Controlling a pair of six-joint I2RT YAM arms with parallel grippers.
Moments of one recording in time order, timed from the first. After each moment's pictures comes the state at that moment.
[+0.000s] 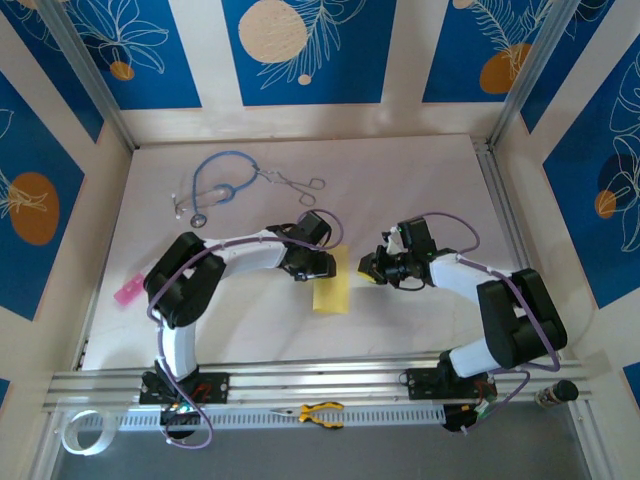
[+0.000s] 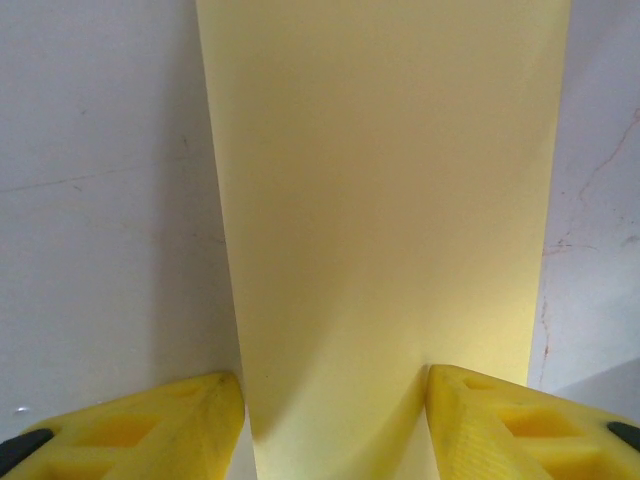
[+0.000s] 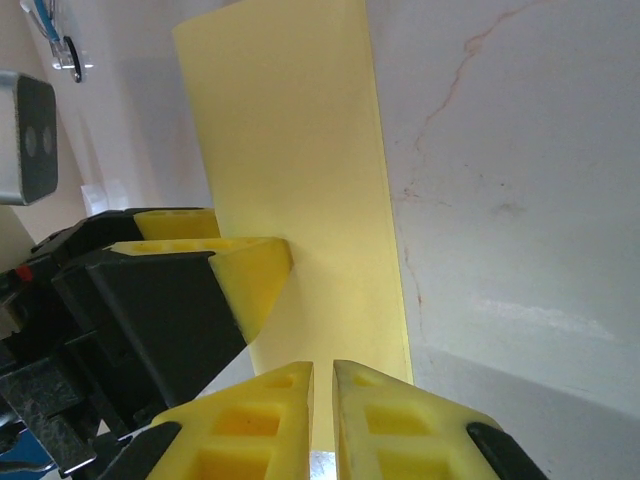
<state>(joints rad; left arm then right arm) -0.79 1.91 1.21 -0.47 0.15 -0.75 0.31 1.45 0.61 -0.14 -0.68 0.82</state>
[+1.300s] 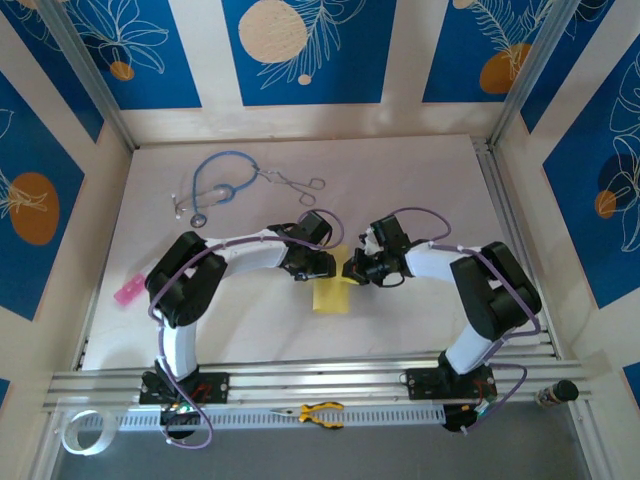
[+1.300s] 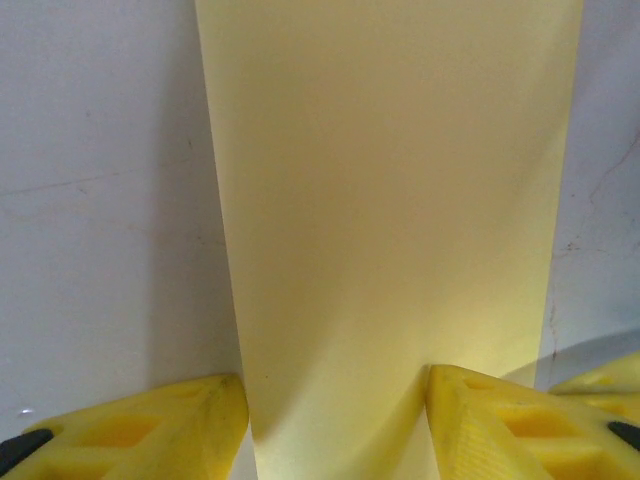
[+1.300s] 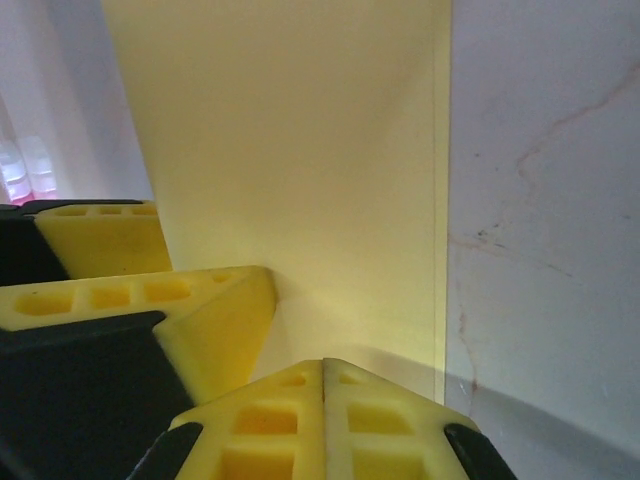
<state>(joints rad) -0.79 1.92 1.22 -0.48 0.14 -0.75 0.45 1.65 0.74 -0.15 -0.61 0.79</state>
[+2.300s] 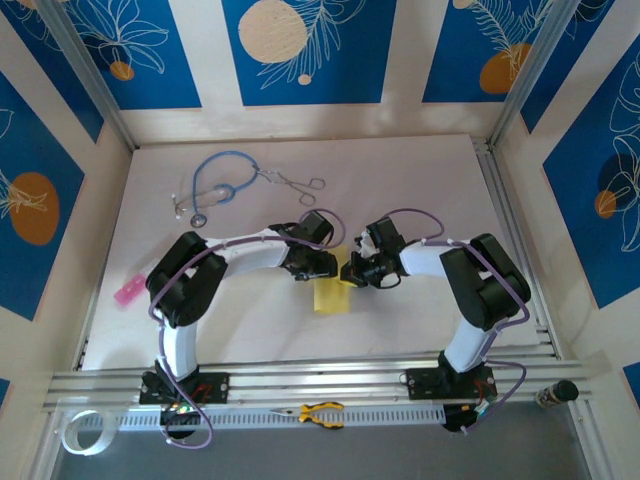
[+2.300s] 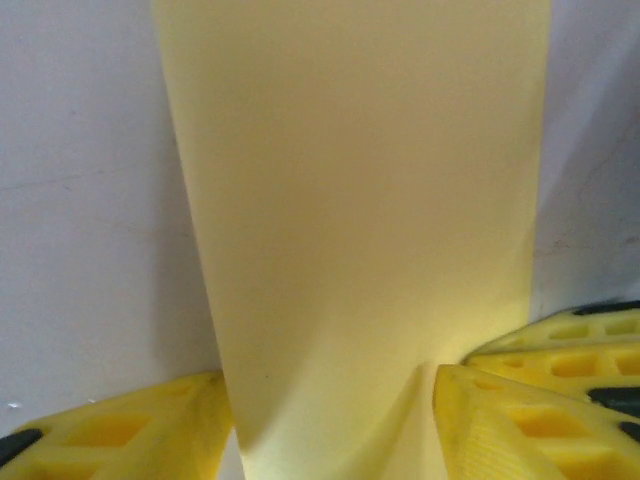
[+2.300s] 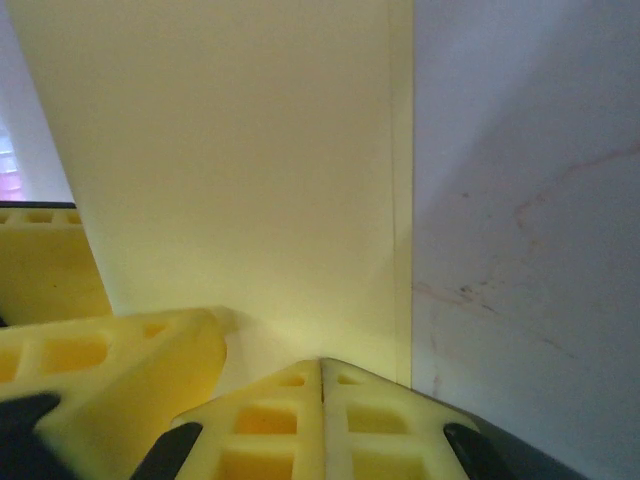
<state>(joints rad) -0.80 1.92 1.24 -0.50 0.14 -0.75 0.44 1.73 0.75 -0.13 -0.61 0.69</state>
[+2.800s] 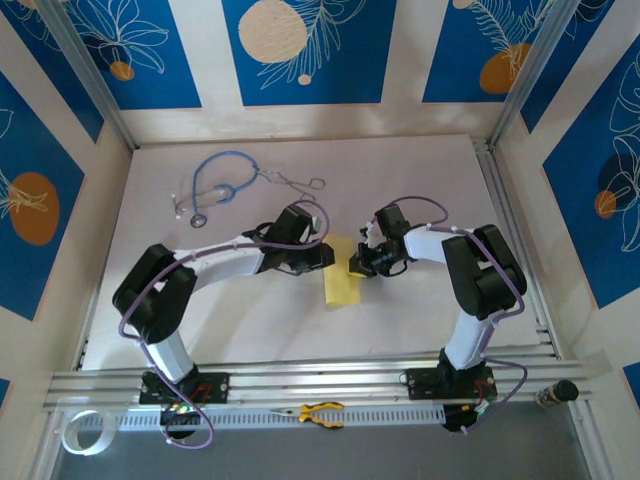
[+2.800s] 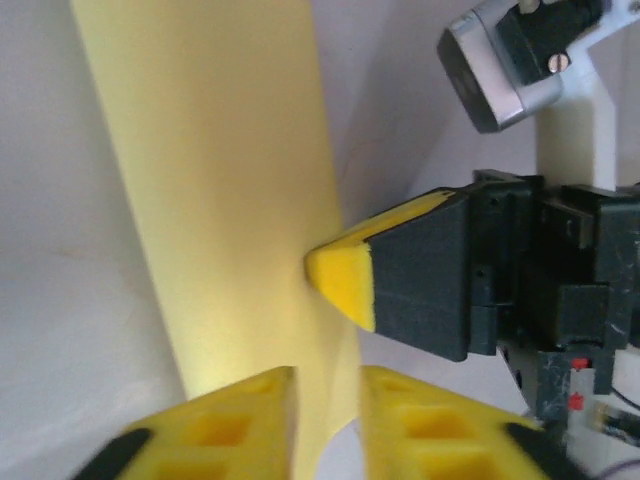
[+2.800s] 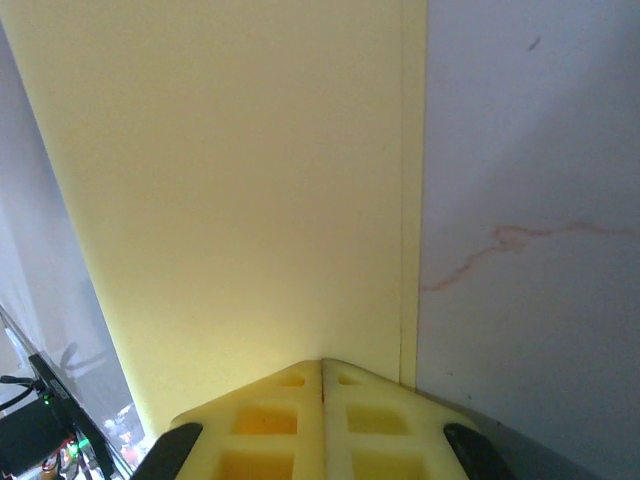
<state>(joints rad) -0.72 1.74 1.03 -0.13 0.40 -0.85 0.35 1.79 0.89 -0.34 -0.62 0.49</state>
